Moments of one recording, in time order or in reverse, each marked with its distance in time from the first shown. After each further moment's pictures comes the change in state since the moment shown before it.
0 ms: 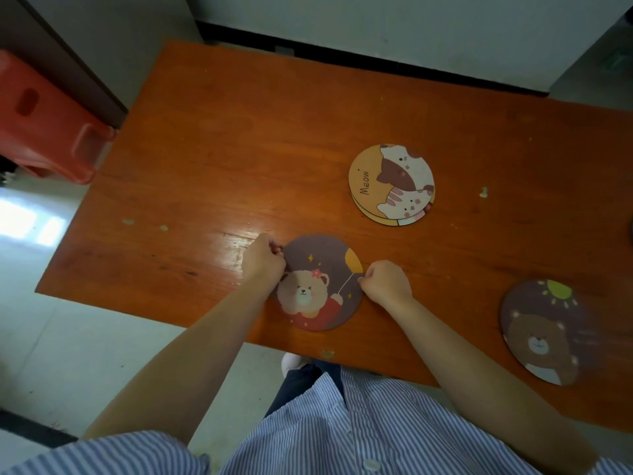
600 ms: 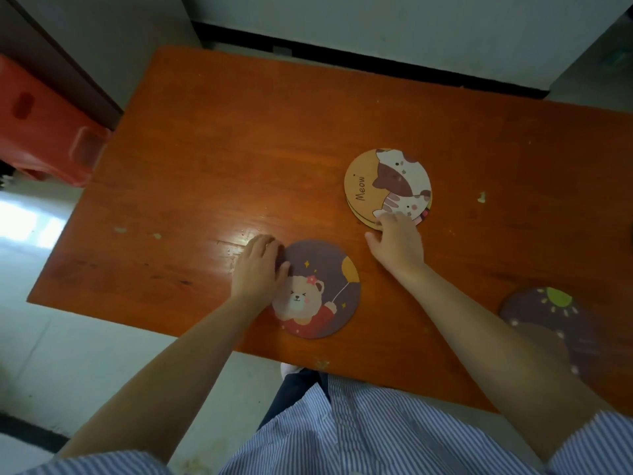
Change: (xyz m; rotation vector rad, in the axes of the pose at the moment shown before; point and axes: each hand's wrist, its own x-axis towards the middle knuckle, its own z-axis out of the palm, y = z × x) left_hand 0.010 -0.028 0.008 0.519 -0.019 0.440; right_hand 0.038 -0.007 -0.052 -0.143 0.370 -0.272
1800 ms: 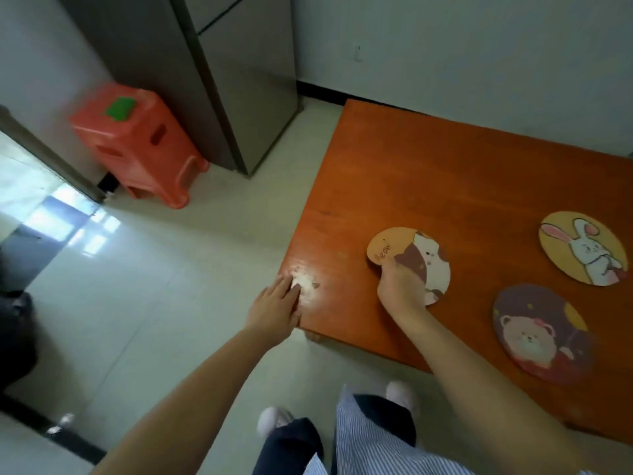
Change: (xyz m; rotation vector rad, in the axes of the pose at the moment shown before) left_hand -0.049 -0.356 -0.095 0.085 -0.163 0.113; right_hand -0.040 -0.354 0.137 -0.121 0.026 -0.057
